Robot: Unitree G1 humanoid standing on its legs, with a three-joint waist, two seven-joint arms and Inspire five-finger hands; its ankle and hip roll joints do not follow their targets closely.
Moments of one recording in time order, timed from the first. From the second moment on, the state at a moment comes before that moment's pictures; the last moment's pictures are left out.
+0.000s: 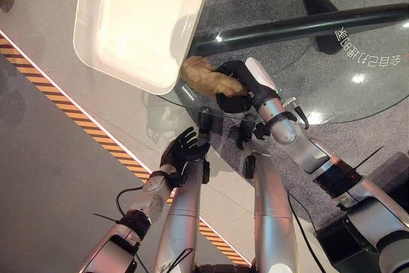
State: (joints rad) left arm -0.42 0.32 -0.48 0.72 -0.84 -0.16 0.01; right arm -0.78 -0.58 0.64 0.17 0.01 0.11 -0.26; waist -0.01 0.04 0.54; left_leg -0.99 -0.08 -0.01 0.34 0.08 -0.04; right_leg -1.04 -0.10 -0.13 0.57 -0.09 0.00
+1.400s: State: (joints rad) left arm -0.41 0.37 -0.50 0.70 -0.85 -0.18 -0.02; right arm -0.88 -0.63 0.30 0.53 0.26 0.12 -0.91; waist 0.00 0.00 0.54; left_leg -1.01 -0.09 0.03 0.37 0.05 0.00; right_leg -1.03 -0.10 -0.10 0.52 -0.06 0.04
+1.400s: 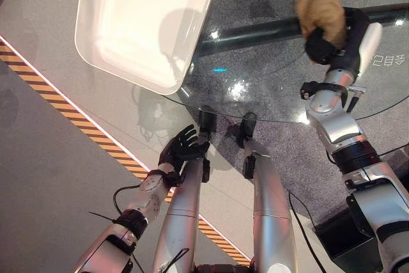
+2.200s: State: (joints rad) left arm -0.40 0.38 -0.50 0.71 -0.85 -0.18 -0.02; right arm -0.84 -0.68 0.25 0.60 0.33 0.14 -1.04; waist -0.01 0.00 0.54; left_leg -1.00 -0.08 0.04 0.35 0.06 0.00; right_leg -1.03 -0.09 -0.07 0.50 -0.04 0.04
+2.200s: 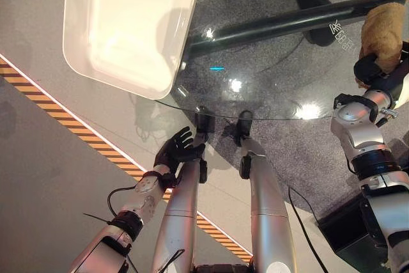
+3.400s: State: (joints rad) left arm -0.40 0.34 -0.45 0.75 -0.84 -0.19 -0.04; right arm -0.86 -0.71 0.33 0.38 0.11 0.18 -0.61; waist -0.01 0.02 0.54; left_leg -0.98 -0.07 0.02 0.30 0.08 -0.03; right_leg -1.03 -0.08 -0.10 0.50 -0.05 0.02
